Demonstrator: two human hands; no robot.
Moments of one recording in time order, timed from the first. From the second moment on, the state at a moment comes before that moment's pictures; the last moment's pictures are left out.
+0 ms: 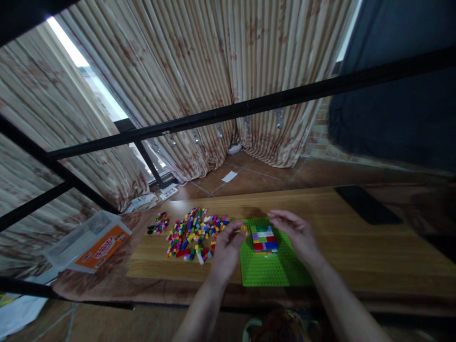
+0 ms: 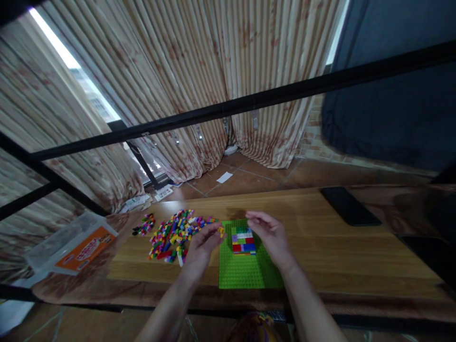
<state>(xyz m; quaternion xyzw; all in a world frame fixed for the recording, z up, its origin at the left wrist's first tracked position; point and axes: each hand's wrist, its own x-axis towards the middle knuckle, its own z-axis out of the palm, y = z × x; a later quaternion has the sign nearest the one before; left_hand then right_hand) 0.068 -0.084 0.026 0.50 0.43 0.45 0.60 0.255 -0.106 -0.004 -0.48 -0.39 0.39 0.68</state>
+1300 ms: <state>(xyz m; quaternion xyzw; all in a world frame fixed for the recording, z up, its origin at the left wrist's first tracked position) 0.083 -0.066 -0.012 0.60 0.52 0.41 0.46 0.262 -0.117 -0.010 -0.61 -0.63 0.15 0.46</state>
